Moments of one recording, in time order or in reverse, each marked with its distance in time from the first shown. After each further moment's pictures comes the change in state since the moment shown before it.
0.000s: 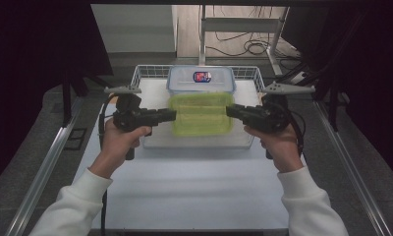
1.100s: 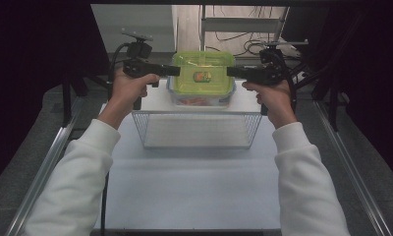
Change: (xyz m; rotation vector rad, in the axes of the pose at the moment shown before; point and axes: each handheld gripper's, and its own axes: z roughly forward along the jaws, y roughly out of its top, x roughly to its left) left arm 0.048 0.095 0.033 0.058 0.089 -0.036; right arm -0.065 0.071 0.043 0.005 -0.030 0.122
